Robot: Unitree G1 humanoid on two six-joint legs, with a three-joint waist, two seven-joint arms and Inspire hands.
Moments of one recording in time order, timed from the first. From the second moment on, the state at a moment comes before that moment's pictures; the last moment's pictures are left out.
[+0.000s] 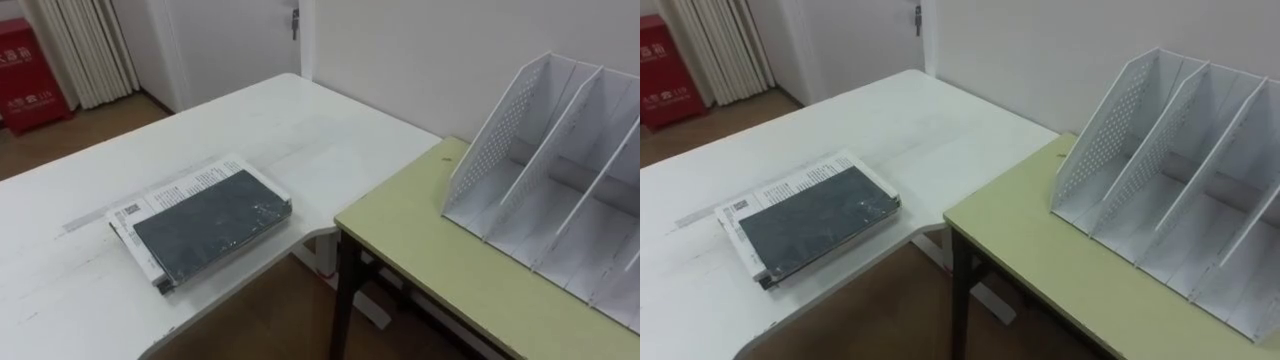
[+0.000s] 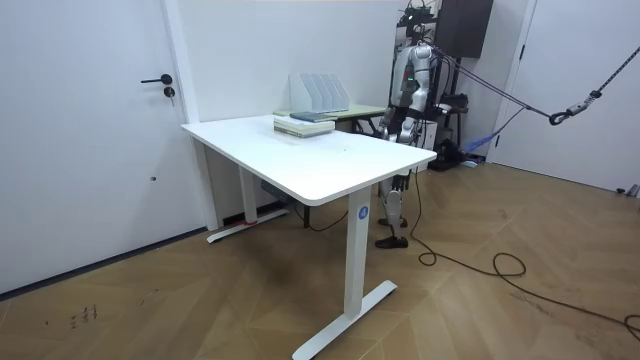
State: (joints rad) left arm 0.19 0.19 -0.07 1.12 0.50 0.19 -0.27; right arm 0.08 -0.23 0.10 1.21 0.12 0.02 0.15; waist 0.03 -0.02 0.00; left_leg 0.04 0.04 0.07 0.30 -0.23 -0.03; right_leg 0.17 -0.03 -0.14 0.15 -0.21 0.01
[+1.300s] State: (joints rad) left arm 0.13 0.24 -0.31 0.60 0.87 0.02 -0.20; right arm 0.03 -0.23 0.10 1.24 0.03 -0.11 0.16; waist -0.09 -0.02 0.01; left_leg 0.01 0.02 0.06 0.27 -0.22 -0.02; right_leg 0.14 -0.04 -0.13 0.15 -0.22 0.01
